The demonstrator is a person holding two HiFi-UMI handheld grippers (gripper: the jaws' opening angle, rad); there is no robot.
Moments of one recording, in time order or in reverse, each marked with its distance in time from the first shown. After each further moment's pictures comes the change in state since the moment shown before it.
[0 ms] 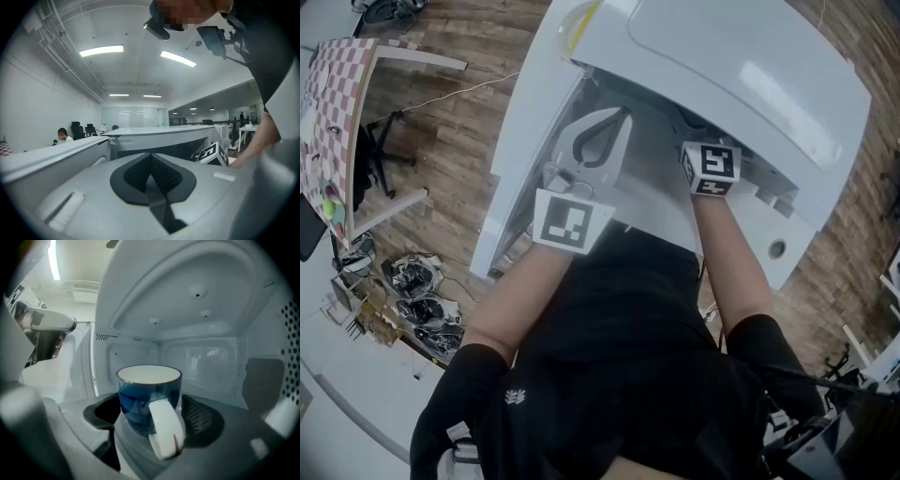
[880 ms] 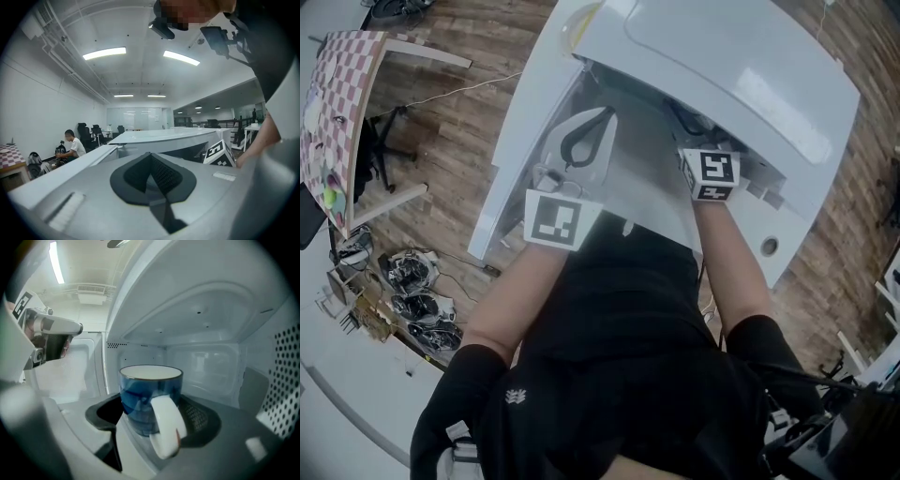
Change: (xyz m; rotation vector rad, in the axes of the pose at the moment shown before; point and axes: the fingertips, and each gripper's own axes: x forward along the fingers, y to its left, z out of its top) left arm -0.024 0.001 0.020 -0.012 0.000 0.076; right arm -0.029 0.009 0.012 -0.015 0.014 0.080
